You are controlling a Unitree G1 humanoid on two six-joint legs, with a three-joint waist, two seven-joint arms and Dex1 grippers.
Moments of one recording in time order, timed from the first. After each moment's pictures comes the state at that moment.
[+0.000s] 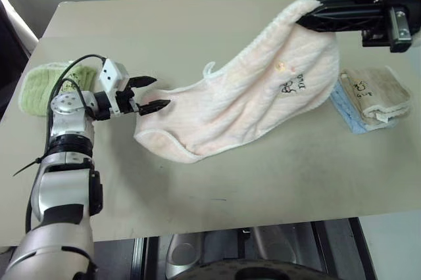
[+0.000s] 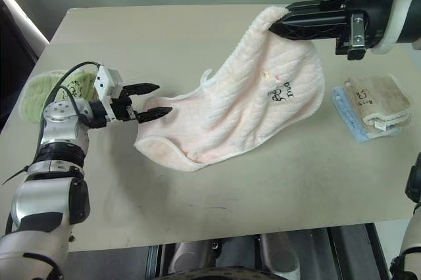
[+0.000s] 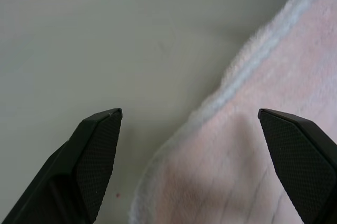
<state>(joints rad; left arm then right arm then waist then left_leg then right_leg) -0.88 0.67 0.08 1.13 -0.16 -0.25 -1.32 -1.12 -0.93 -0.04 -0.17 0.72 1.00 1.22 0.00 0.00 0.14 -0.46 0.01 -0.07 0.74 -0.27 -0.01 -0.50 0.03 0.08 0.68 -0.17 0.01</state>
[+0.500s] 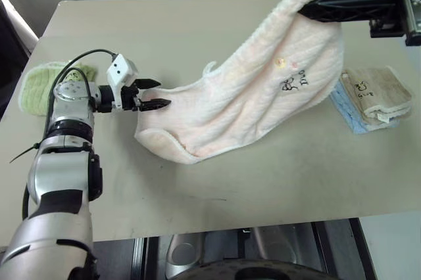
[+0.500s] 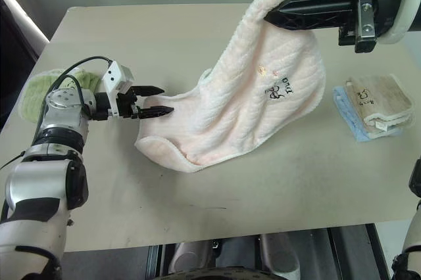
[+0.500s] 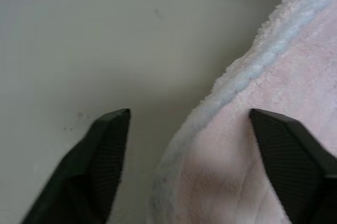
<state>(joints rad) -1.01 0.67 0.03 1.27 -0.02 -0.23 -1.35 -1.18 -0.95 -0.03 -0.19 0.75 1.01 1.23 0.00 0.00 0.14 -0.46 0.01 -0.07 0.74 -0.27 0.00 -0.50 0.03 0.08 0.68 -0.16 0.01</state>
